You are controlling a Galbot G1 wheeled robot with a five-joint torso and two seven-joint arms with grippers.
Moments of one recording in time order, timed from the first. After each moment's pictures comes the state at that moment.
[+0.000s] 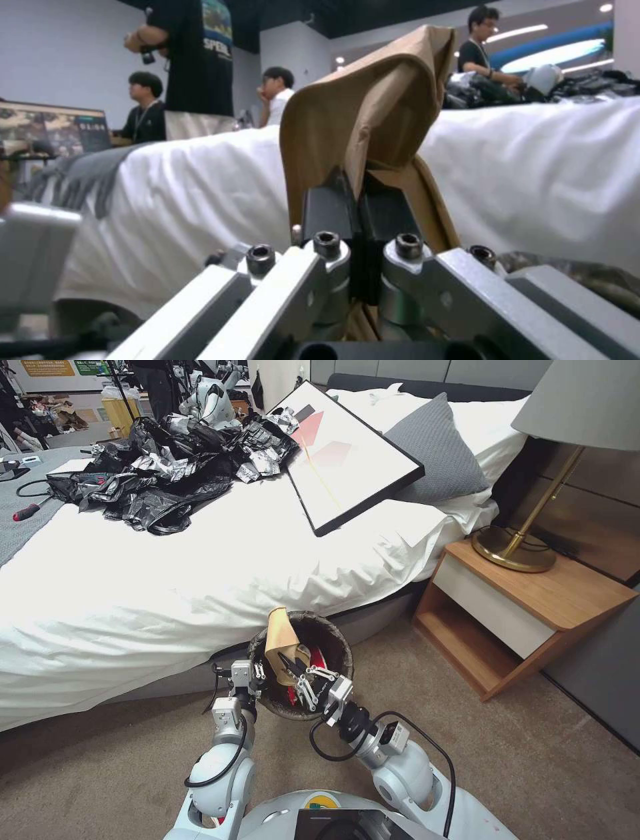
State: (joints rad) left arm 1.59 -1.51 -0.35 -2.14 -0.07 0.26 -0.20; right arm -1.34 1.09 -0.05 2.05 0.34 0.42 -0.26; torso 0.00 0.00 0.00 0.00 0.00
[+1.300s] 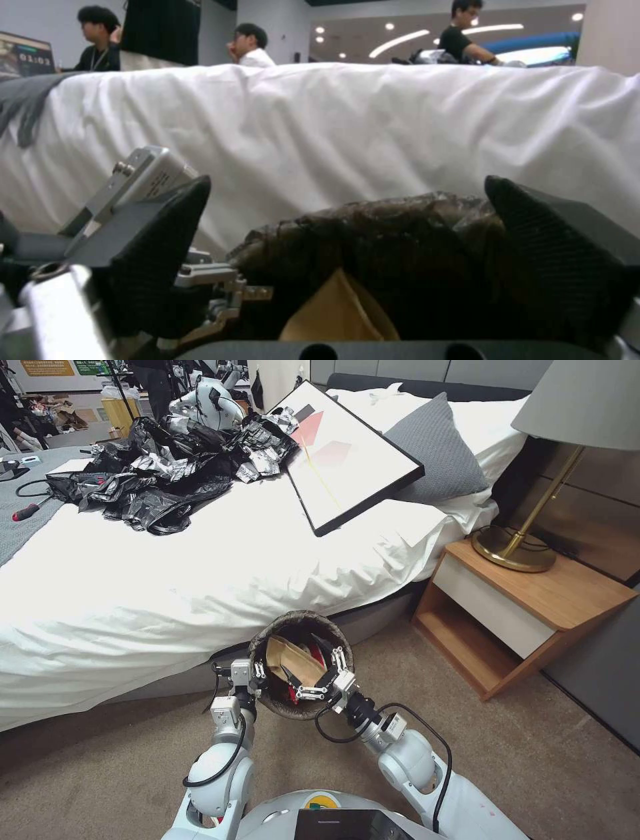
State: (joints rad) left arm 1.59 -1.50 -0.35 -2.16 -0.09 0.26 -0.20; right arm -1.30 1.09 0.00 1.93 0.24 0.44 -0.22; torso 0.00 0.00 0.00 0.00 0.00
